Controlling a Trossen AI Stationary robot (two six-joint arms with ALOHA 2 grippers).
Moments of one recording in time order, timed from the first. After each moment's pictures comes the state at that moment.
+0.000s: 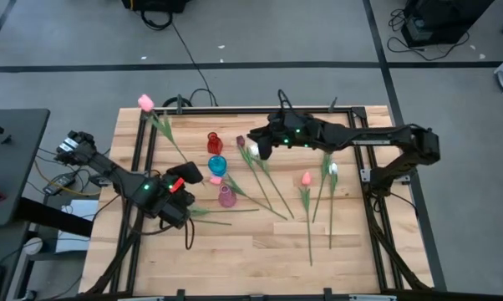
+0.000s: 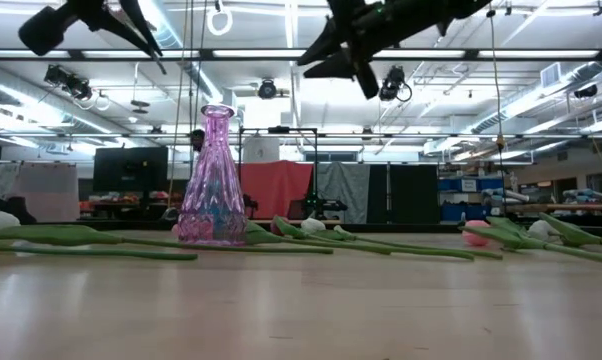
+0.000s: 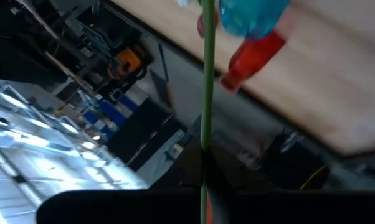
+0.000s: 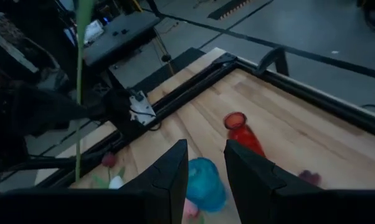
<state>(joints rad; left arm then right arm) -0.52 1.33 1.16 -1.43 -1.10 0.70 -0.22 1.49 1.13 0.02 0.07 0.49</state>
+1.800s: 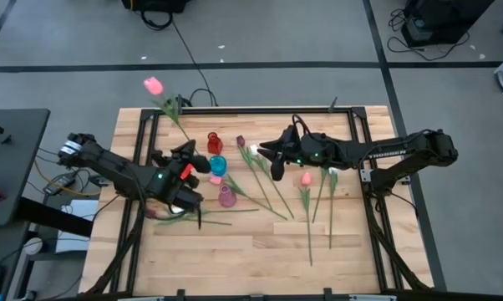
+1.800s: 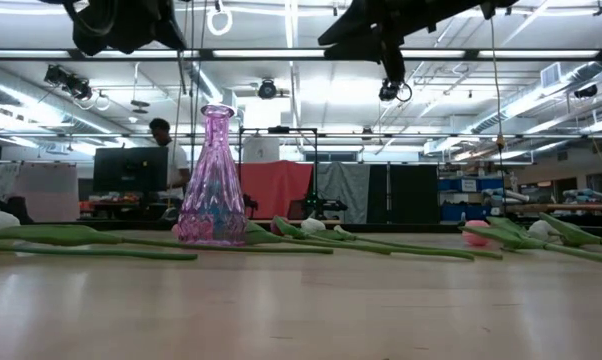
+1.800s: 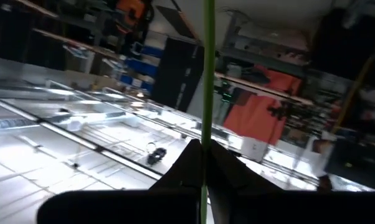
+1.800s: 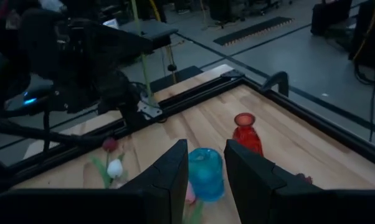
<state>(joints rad) -0.38 1.37 1.14 -1.36 -1.39 1.15 -0.03 1.35 0.94 0.16 0.27 0.34</state>
